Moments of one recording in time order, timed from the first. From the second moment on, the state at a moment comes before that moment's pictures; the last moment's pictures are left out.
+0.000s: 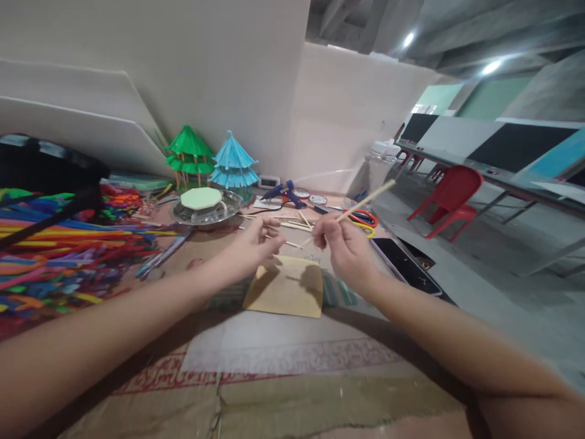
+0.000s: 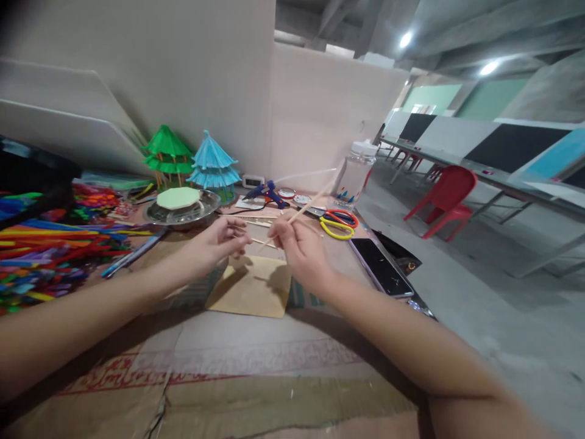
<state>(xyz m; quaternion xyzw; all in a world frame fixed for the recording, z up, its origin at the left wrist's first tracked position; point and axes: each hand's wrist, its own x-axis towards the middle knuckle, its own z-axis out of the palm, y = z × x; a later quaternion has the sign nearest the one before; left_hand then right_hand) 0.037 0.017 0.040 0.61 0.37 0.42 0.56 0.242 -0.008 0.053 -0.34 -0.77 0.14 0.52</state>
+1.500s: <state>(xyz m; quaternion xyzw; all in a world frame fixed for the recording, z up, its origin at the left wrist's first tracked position) 0.018 0.002 -0.006 0.93 0.23 0.21 0.22 0.254 -0.031 0.015 -0.28 -0.92 0.14 0.23</state>
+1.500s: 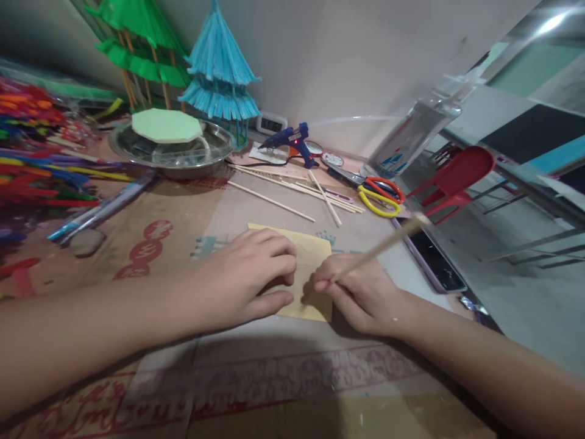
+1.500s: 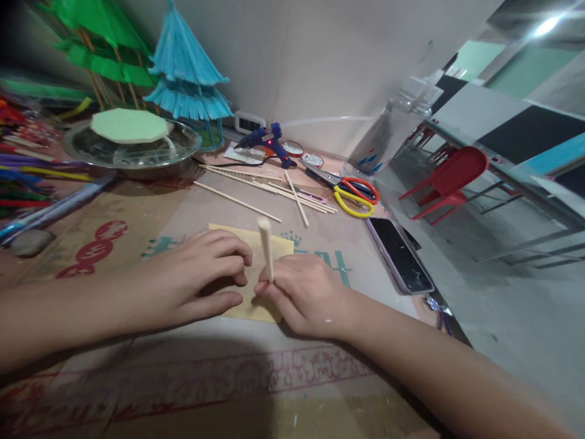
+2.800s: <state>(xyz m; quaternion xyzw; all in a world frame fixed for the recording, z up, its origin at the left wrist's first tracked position) 0.018 0.001 -0.005 0.92 0.23 0.20 0.23 0.251 -0.029 0.013 -0.27 -0.92 0.13 0.24</state>
